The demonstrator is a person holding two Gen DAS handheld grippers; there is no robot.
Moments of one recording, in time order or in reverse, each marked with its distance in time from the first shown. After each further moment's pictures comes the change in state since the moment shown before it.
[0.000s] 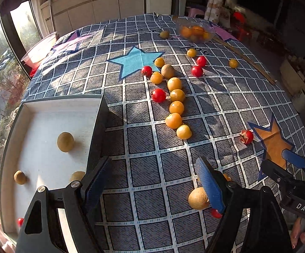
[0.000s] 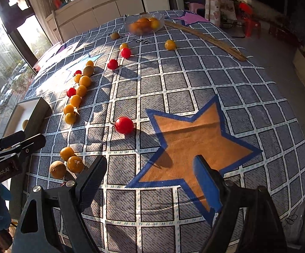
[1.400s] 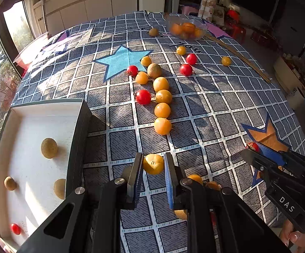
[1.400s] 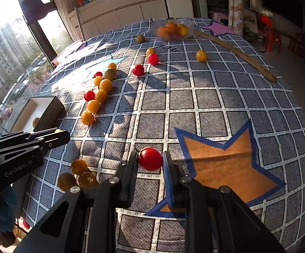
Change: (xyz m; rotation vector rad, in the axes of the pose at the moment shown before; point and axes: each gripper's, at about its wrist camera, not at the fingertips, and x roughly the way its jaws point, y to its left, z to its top) left arm 0.003 -0.012 0.001 0.027 0.000 -0.042; right arm 0.015 0.018 0.009 -0.091 -0.037 0.112
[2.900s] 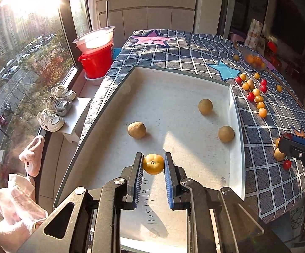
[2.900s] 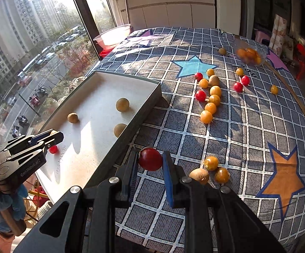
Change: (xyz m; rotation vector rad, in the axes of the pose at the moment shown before) left arm -0.077 0.183 -0.102 -0.225 -0.126 0.190; right arm -0.023 0.191 -0.010 -0.256 0.046 0.116
